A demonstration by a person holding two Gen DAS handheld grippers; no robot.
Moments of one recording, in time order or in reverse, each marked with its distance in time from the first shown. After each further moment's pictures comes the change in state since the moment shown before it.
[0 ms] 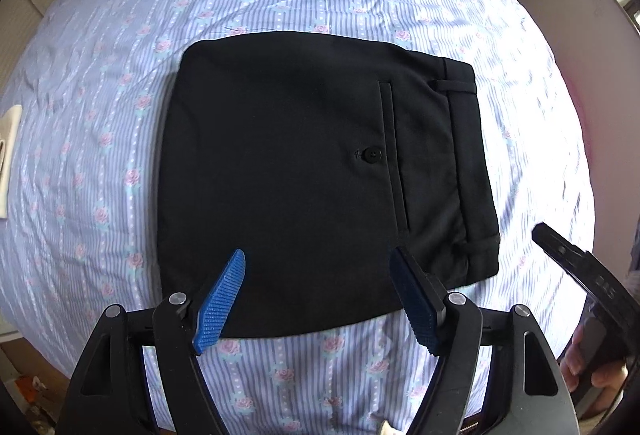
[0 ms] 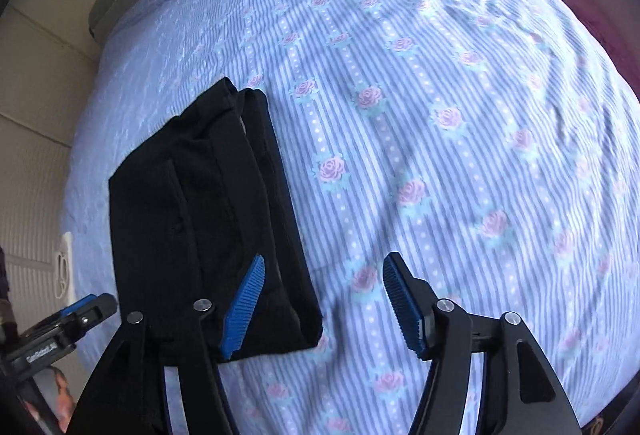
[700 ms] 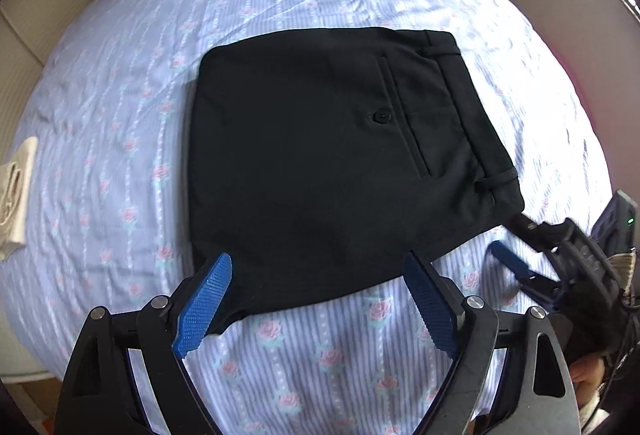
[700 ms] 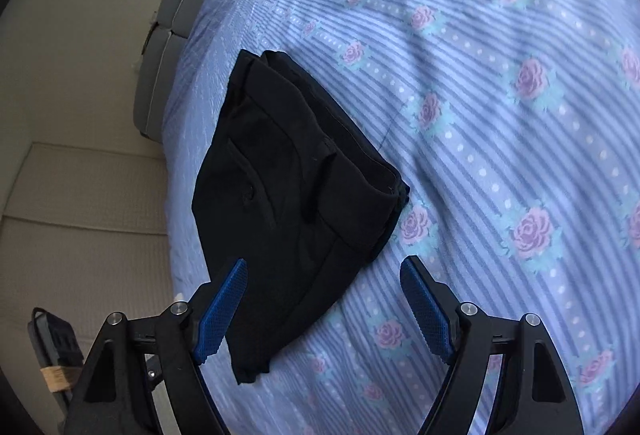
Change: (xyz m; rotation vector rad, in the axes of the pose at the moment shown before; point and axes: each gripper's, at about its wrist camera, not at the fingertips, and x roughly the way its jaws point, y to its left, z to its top) left arm -0.002 0.009 -0.057 0.151 -0.116 0.035; right arm 0.052 -0.006 -0.113 0.395 -0.100 0.420
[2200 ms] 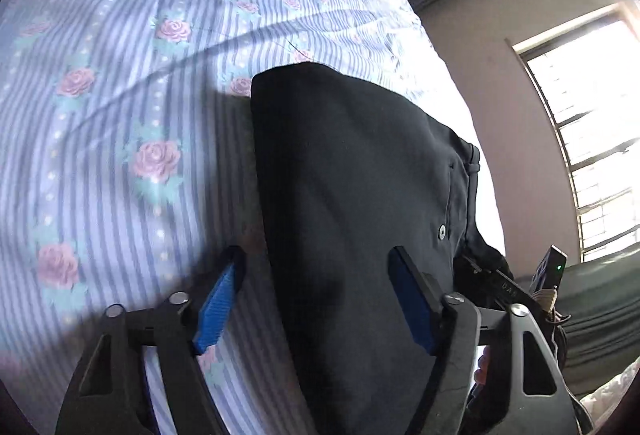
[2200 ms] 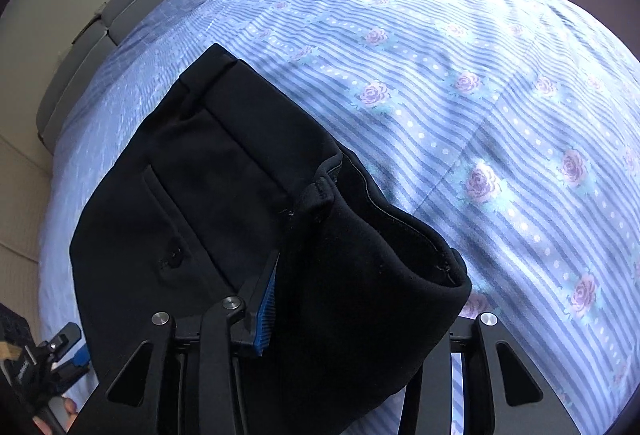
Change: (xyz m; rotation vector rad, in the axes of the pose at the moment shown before) left arm 0.142 0.195 0.099 -0.129 -0.020 -0.684; right arm 0.086 0.077 0.005 -0.159 -0.278 -0.518
